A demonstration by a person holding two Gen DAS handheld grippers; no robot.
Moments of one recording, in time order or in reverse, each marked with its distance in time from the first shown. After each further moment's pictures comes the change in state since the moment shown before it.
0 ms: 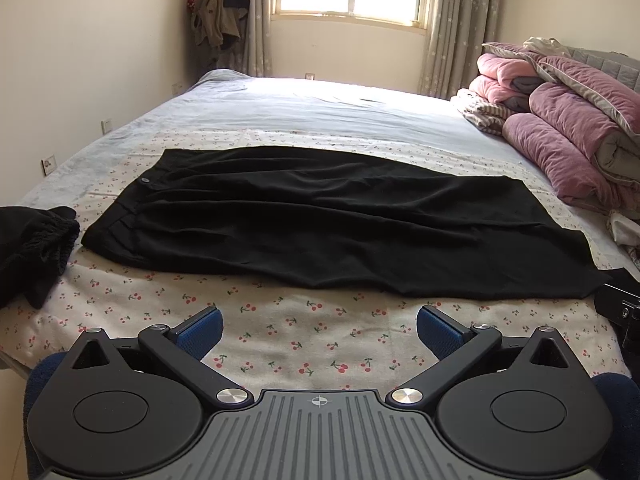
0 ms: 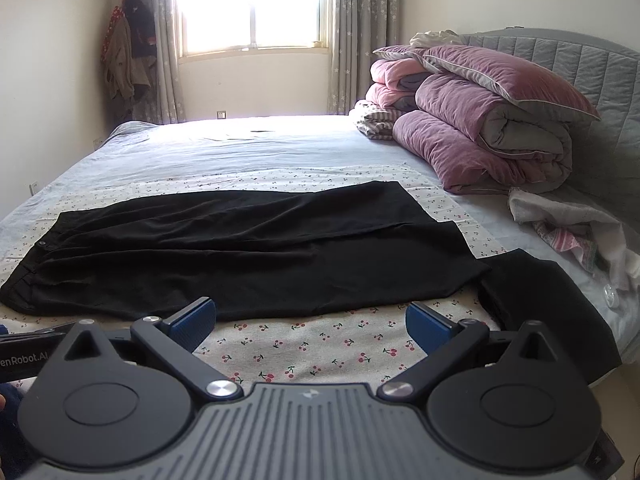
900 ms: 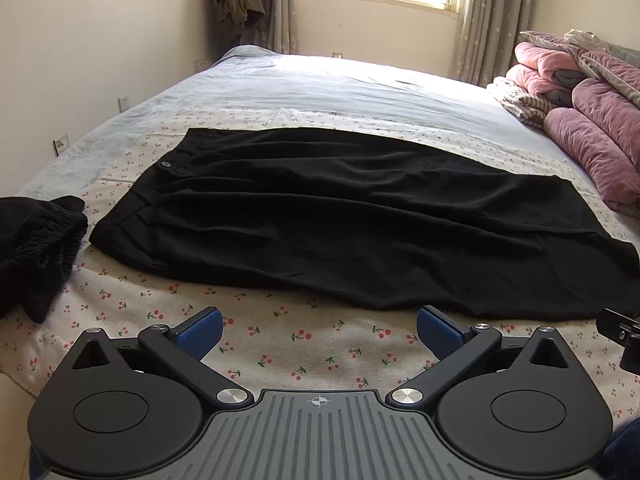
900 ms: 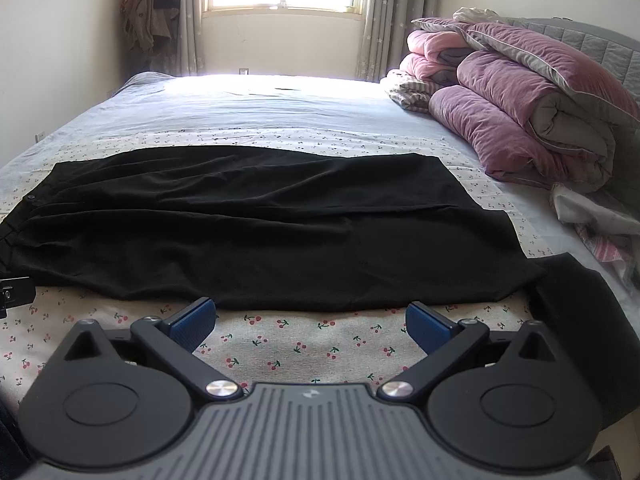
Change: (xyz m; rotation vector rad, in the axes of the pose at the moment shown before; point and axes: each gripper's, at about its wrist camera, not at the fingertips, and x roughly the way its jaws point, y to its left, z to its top) left arm 0.071 0.058 0.033 -0.072 0.054 0.029; right arm 0.068 0.031 0.015 -0.011 0.116 0.118
